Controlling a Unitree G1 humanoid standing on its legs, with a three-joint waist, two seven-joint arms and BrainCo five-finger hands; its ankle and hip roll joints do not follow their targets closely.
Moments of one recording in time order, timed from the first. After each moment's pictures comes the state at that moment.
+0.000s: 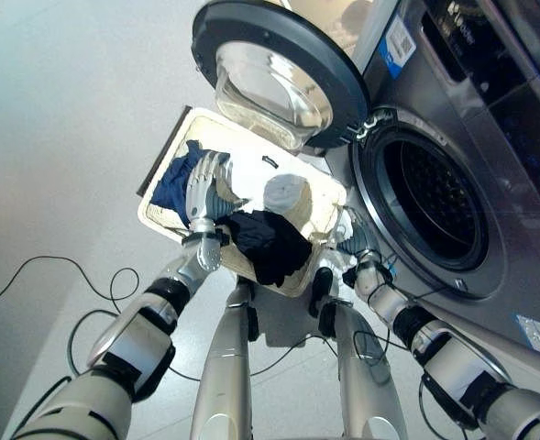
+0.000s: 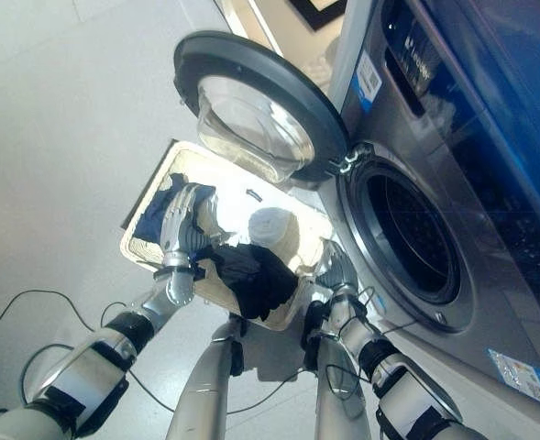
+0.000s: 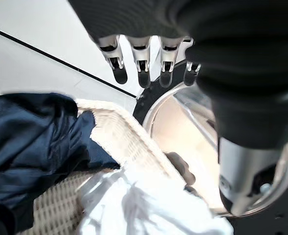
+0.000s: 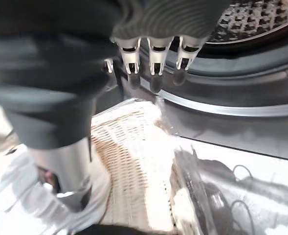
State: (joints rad) left arm -0.91 0.41 -0.53 1.05 0.29 -0.29 0.83; right arm -0.80 -0.30 0.59 1.02 -0.05 -0.16 -0.60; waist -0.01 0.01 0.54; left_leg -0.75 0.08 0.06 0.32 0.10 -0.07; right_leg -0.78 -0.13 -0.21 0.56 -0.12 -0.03
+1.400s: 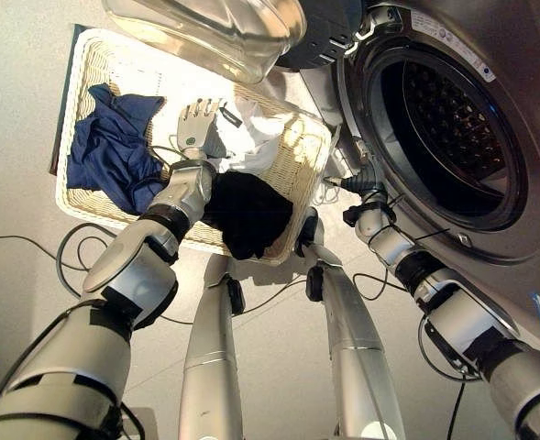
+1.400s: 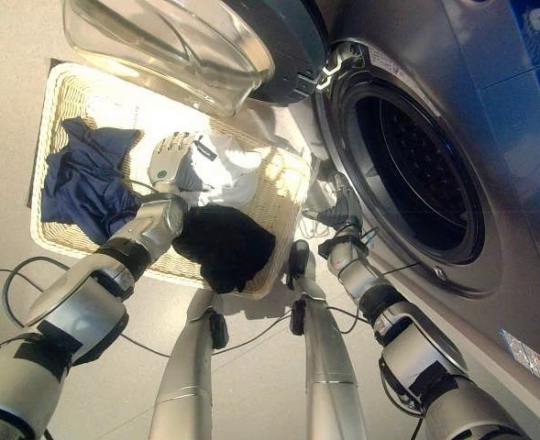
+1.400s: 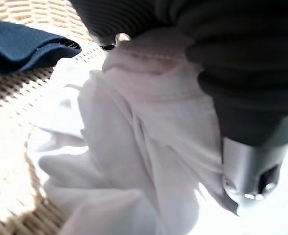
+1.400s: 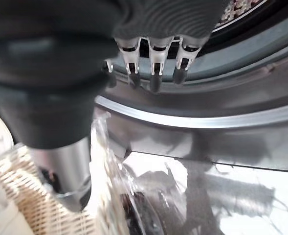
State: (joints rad) left arm -1.27 0.44 -0.81 1.18 0.38 0.12 0.53; right arm -0.97 -0.37 0.60 0.95 0.06 -0.14 -0.67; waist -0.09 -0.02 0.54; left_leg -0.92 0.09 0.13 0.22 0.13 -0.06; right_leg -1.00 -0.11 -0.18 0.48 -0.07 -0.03
